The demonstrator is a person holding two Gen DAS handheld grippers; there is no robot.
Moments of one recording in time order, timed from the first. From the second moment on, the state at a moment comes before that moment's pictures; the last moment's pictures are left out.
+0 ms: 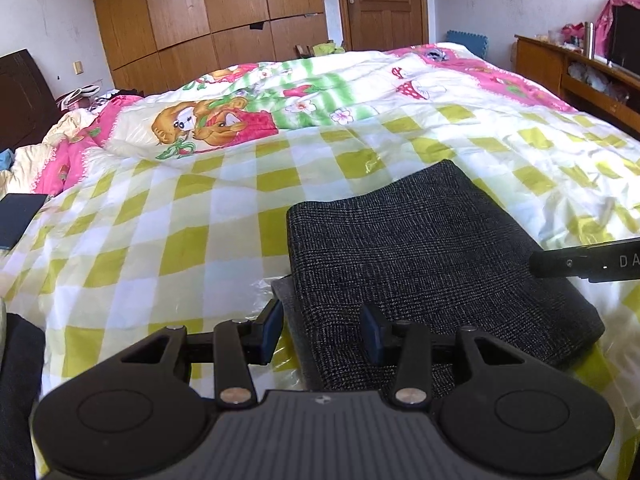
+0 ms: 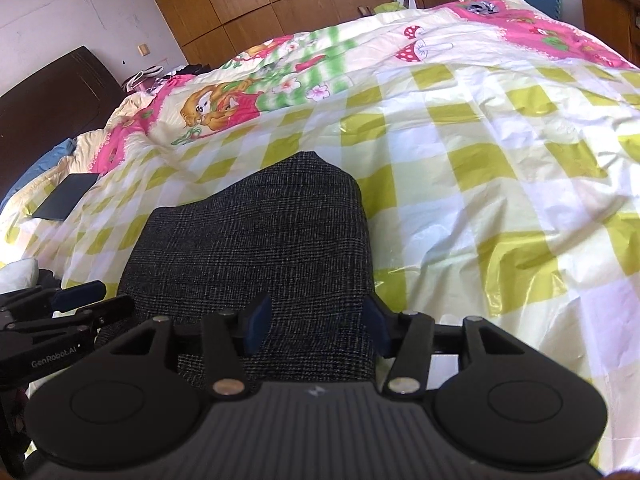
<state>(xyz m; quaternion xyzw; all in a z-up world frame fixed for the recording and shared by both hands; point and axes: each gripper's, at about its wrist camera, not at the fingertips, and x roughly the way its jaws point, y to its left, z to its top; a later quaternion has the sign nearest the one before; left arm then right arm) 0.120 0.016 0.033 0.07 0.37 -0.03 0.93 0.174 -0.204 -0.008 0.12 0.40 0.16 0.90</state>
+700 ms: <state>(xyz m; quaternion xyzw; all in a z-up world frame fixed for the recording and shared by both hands) 0.101 0.005 0.033 0.06 0.38 -0.04 0.92 0.141 -0.185 0.009 0.12 0.39 0.18 0.90</state>
